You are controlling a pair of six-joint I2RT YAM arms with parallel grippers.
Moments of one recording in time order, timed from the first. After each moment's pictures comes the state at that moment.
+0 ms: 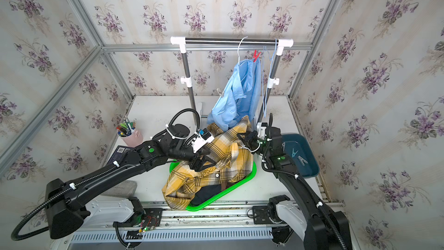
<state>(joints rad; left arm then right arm) -0.85 1.25 1.06 -0.50 0.46 -0.08 0.23 0.98 0.56 0.02 -0.57 1.21</state>
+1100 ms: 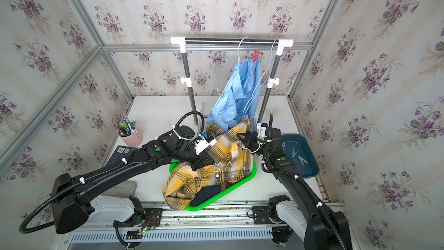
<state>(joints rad) -0.86 1.30 1.06 -0.52 0.47 -0.09 0.23 0.97 0.54 0.05 -0.57 1.20</state>
